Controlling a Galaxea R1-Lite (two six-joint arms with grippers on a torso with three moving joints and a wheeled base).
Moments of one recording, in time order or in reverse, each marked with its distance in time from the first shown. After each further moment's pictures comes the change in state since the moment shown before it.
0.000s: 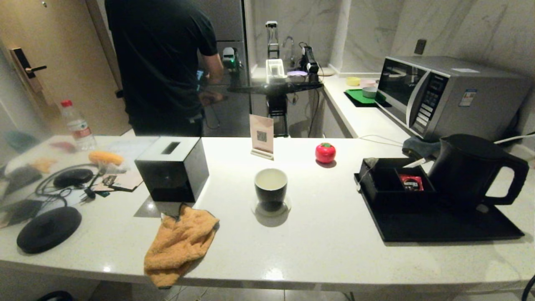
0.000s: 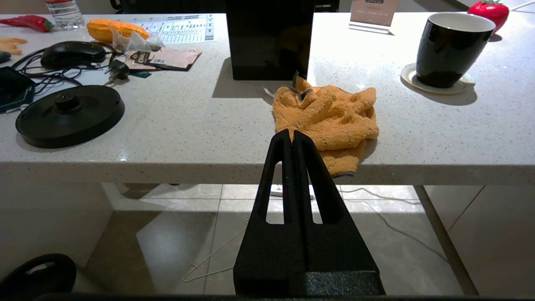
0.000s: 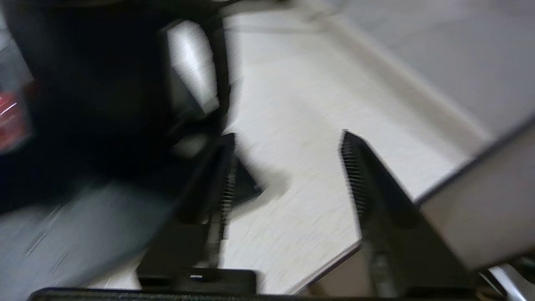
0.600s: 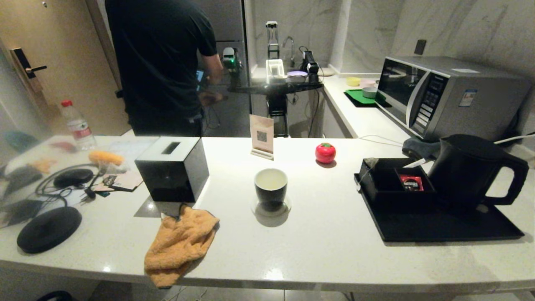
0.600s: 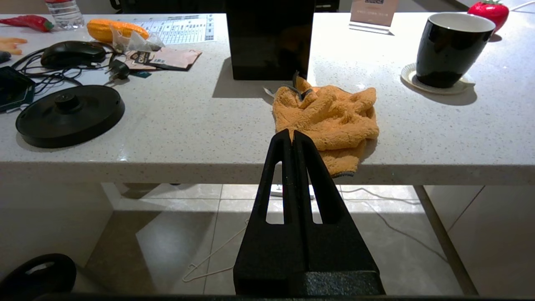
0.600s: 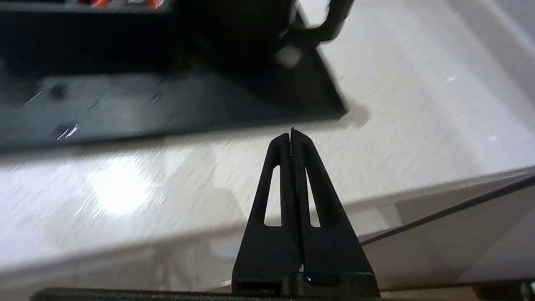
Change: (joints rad) left arm 0.000 0.000 0.000 0.000 0.000 0.000; right arm 0.001 -0.307 0.140 0.330 0.287 -0.069
